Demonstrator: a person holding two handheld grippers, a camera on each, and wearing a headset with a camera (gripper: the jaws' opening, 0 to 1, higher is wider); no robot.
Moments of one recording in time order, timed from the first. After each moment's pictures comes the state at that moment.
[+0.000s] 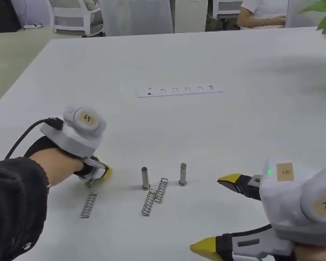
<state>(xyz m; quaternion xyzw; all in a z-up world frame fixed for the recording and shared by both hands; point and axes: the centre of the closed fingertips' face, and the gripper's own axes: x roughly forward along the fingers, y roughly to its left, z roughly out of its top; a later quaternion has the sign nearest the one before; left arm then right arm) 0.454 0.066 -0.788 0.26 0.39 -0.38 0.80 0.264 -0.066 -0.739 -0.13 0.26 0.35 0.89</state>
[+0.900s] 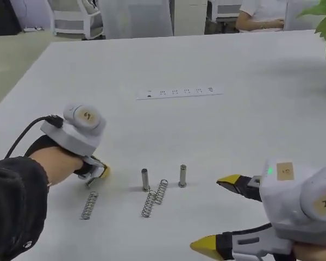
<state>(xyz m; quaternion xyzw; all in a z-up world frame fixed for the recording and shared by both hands) 0.451 0.065 -0.778 0.26 0.39 -0.38 0.80 0.264 -0.066 -0.737 -0.13 0.26 0.35 0.89</state>
